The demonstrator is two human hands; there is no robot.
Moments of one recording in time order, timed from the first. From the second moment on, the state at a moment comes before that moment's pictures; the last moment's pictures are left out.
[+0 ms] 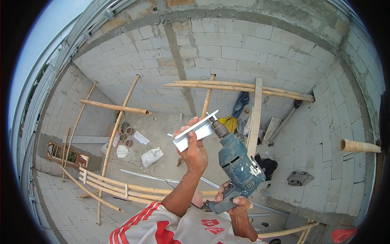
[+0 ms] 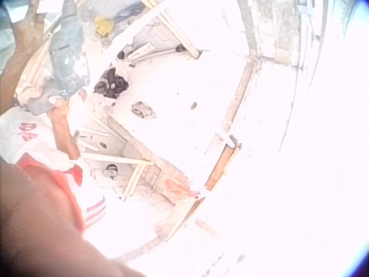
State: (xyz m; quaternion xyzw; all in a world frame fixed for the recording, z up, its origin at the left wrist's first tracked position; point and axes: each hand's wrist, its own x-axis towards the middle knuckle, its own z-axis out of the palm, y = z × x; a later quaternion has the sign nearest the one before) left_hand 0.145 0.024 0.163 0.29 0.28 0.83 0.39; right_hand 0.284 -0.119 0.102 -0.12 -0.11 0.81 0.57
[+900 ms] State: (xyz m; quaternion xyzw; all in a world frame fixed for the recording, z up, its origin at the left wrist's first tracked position) left_hand 0.143 0.026 0.180 0.31 0.24 0.84 0.37; right_hand 0.290 -0.119 0.105 -0.10 -0.16 0.79 0.58
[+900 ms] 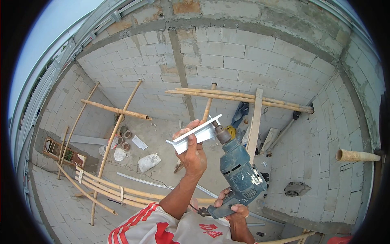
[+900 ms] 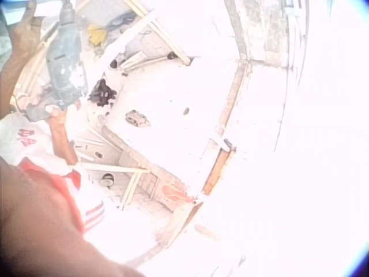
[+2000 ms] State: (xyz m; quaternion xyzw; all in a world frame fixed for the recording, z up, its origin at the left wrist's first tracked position) left_hand 0.037 0.118 0.354 0.61 0.44 0.65 0.08; right_hand 0.289 -0.102 0.129 -0.14 -0.22 0.75 0.61
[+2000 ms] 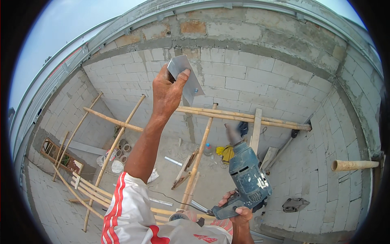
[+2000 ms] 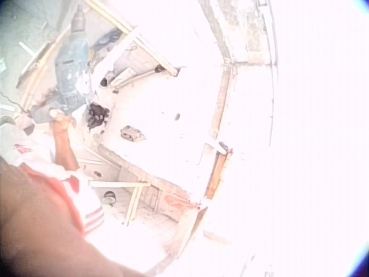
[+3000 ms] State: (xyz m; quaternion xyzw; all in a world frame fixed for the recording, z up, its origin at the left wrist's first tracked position) left_hand 0.046 0.267 0.564 0.64 0.35 0.68 -0.08; right_hand 0.272 -0.097 0.154 -0.19 -0.25 0.69 0.65
